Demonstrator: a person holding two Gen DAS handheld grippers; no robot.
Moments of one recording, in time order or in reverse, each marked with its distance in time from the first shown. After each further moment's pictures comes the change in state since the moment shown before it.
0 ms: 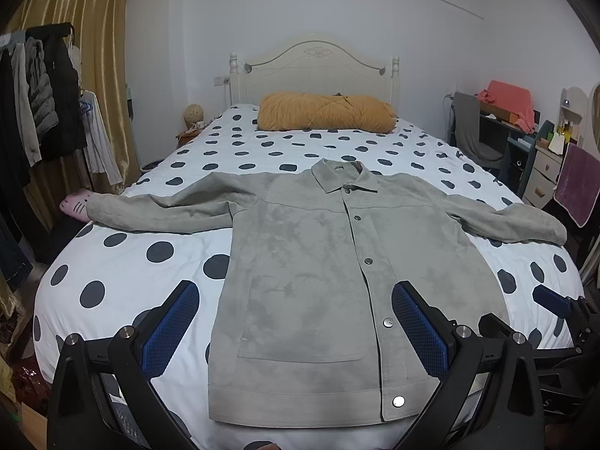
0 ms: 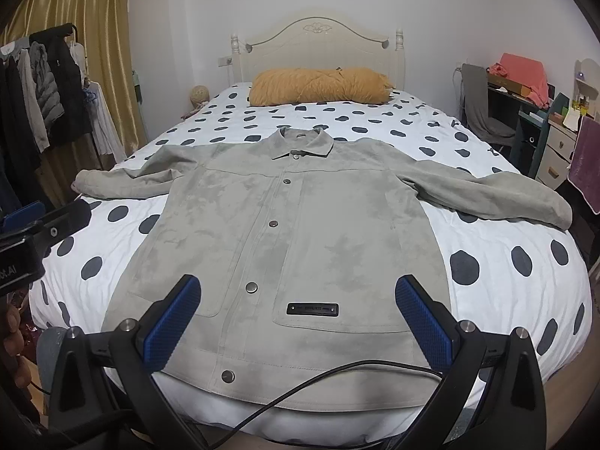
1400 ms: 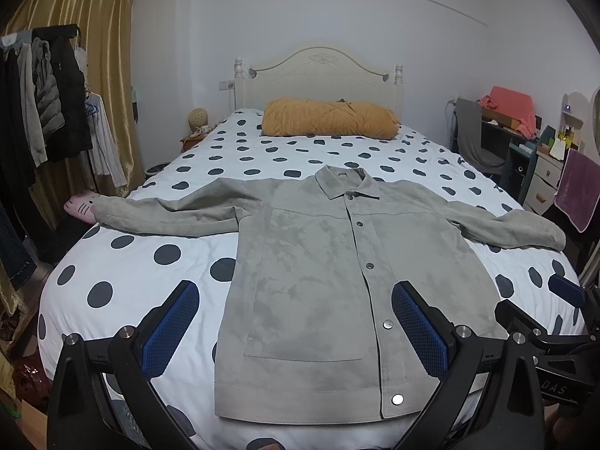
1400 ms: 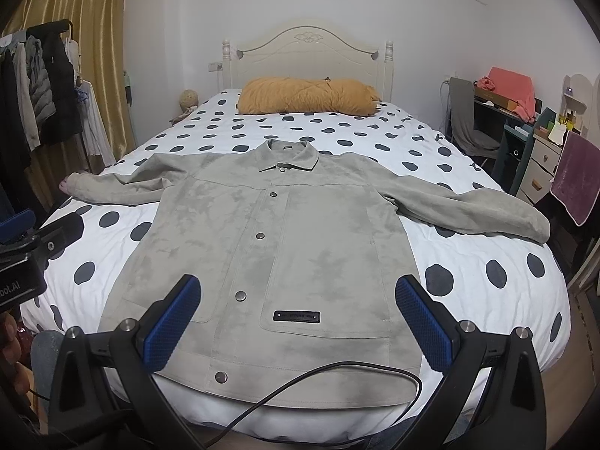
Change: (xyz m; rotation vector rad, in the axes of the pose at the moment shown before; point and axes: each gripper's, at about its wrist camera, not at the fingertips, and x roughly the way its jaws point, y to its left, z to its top) left arm -0.018 0.005 0.003 -0.013 -0.021 0.012; right arm -0.023 -0.001 0.012 -0.023 -0.031 -0.064
